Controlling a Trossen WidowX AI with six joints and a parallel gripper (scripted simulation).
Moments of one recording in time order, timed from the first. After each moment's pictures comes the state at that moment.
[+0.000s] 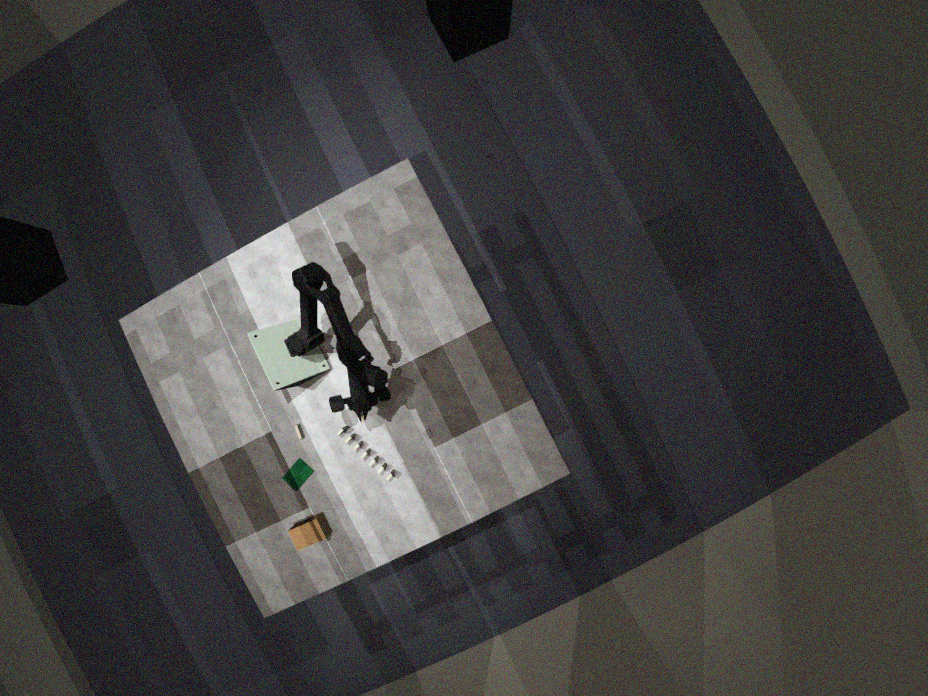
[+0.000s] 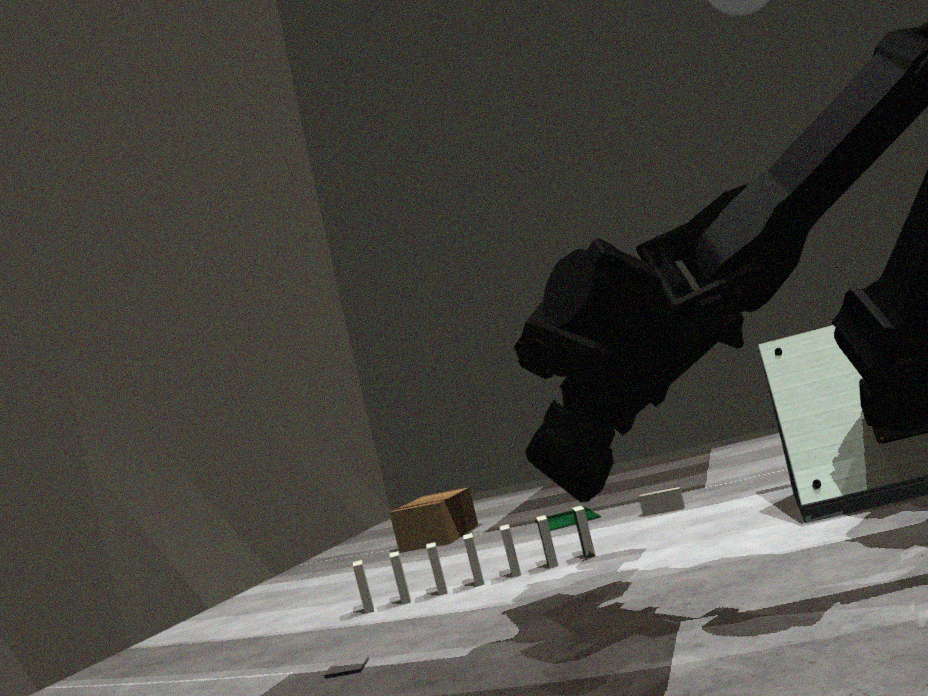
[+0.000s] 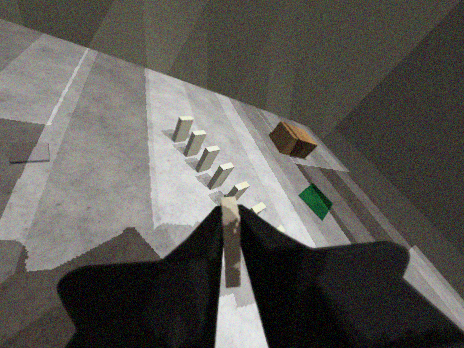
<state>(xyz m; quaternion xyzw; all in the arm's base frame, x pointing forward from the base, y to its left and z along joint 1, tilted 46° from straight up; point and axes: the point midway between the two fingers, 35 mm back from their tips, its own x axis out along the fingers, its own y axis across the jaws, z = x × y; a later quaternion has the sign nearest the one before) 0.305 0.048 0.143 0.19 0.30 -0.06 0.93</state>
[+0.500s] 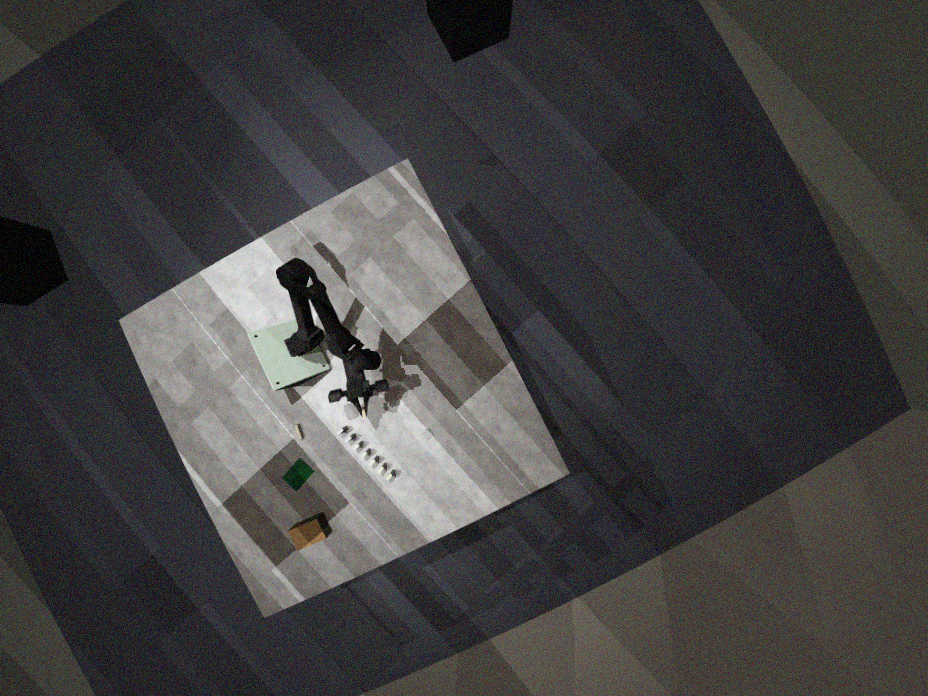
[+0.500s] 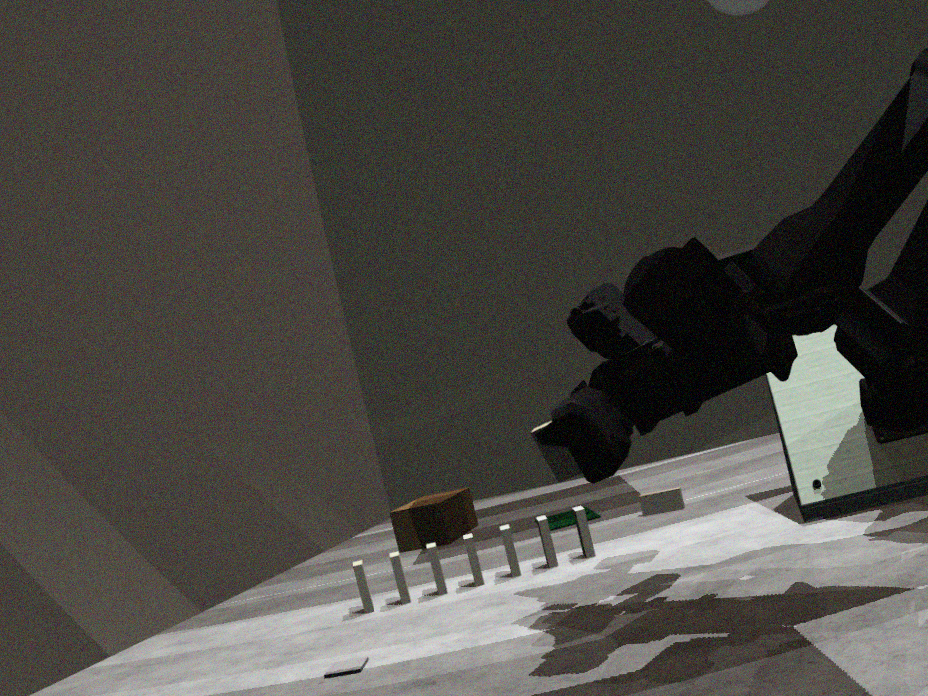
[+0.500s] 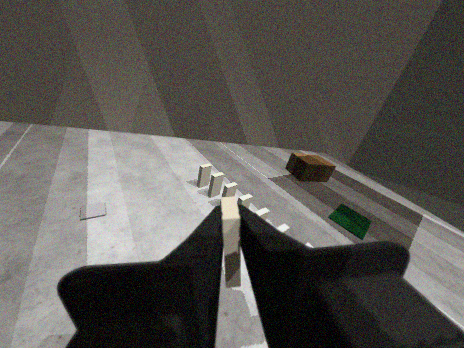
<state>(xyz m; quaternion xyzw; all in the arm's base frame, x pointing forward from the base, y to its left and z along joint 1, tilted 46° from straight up) 0.289 0.049 0.159 0.29 0.15 -0.08 0.94</state>
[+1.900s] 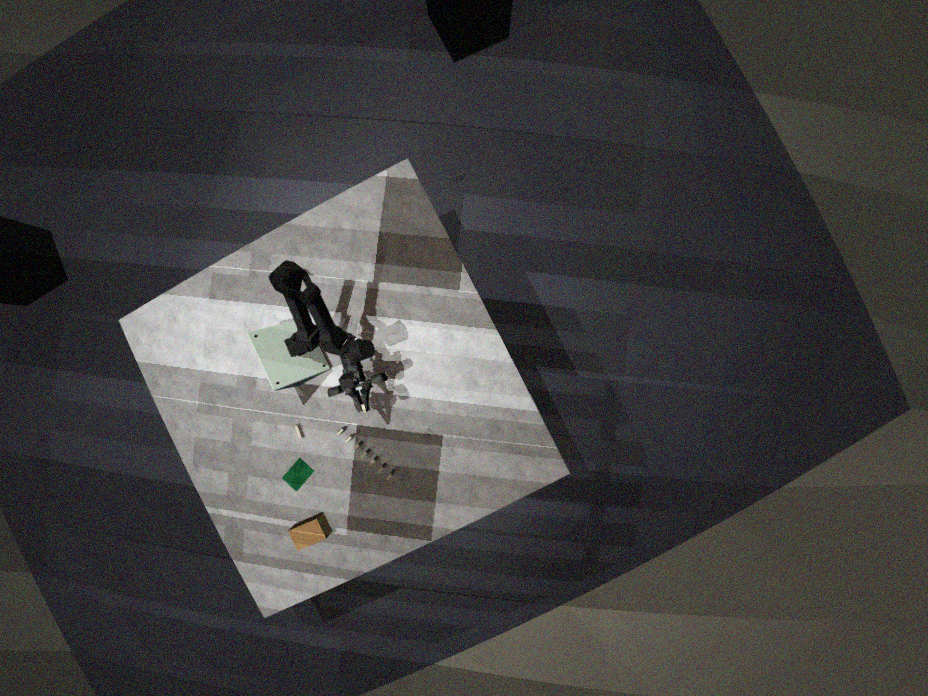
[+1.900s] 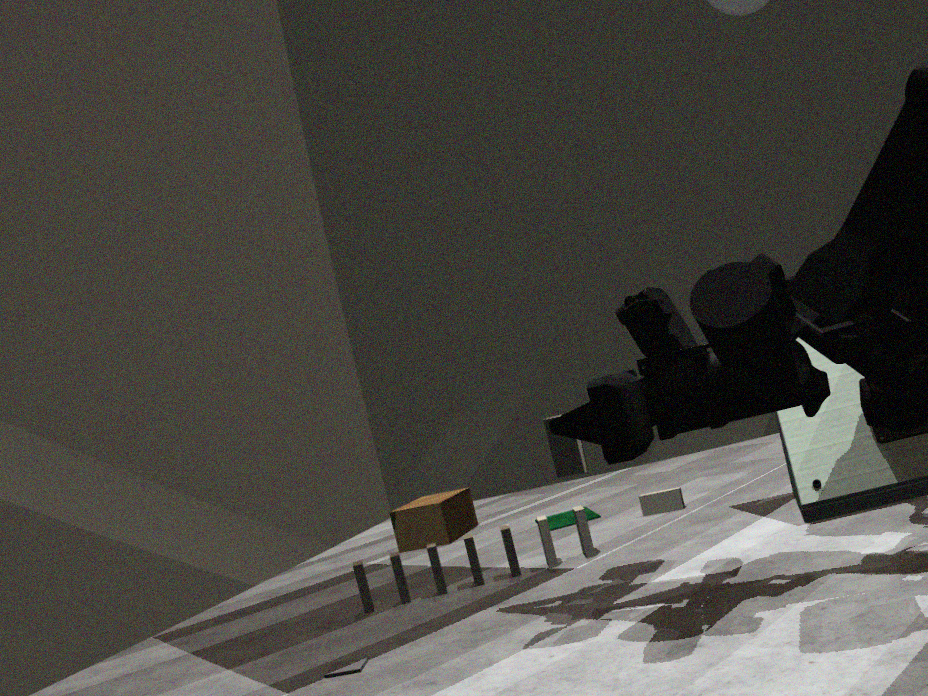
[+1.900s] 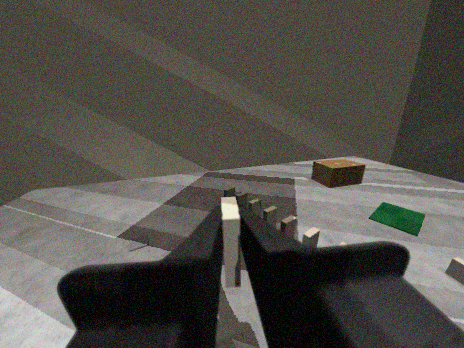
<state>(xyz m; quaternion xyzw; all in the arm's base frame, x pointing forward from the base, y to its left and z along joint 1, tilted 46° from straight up) 0.272 0.055 0.164 0.39 0.04 -0.07 0.92</state>
